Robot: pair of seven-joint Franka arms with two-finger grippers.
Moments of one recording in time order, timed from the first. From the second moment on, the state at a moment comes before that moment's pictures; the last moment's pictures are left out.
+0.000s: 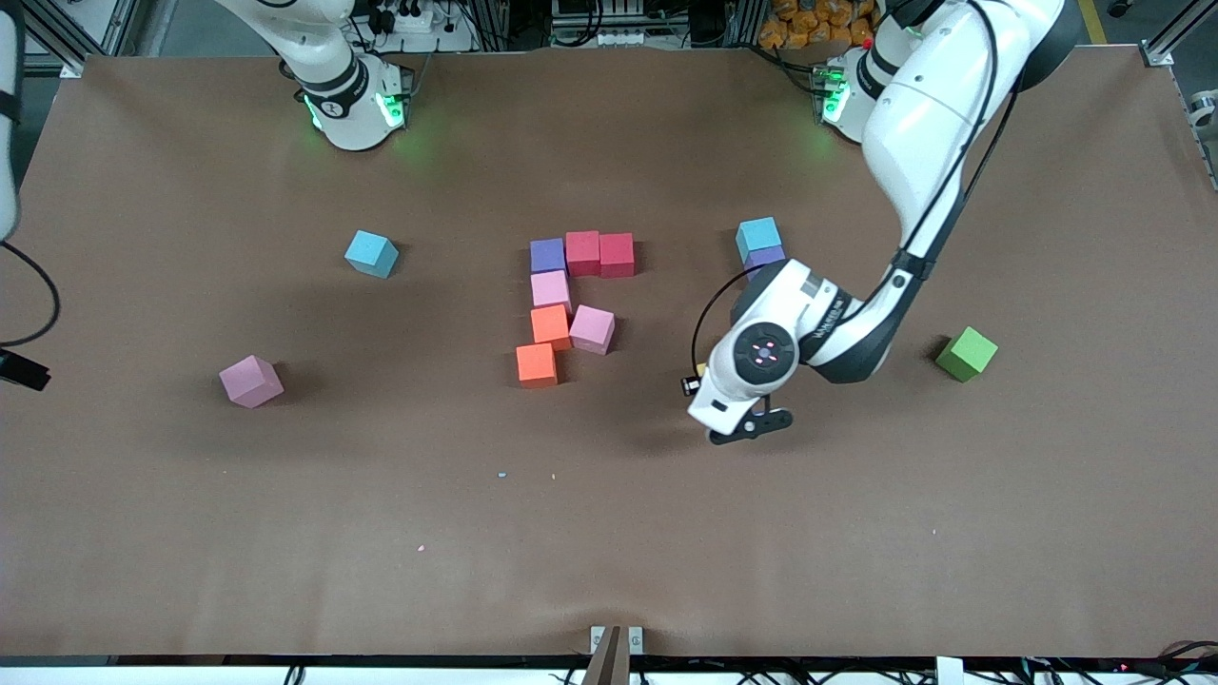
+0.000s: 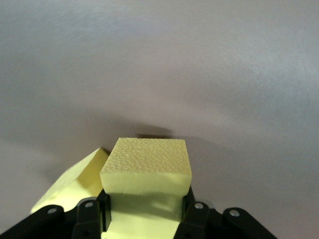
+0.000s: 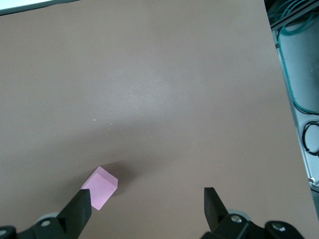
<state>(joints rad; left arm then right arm) -0.24 0.78 -0.36 -1.44 0.13 2.02 -0.97 -0.27 0.30 0.00 -1.49 -0.18 1.87 0.07</state>
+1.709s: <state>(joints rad) -0.25 0.72 -0.42 -1.44 0.10 2.01 -2.43 -0.02 0.15 0.00 -1.40 0.02 1.54 0.00</state>
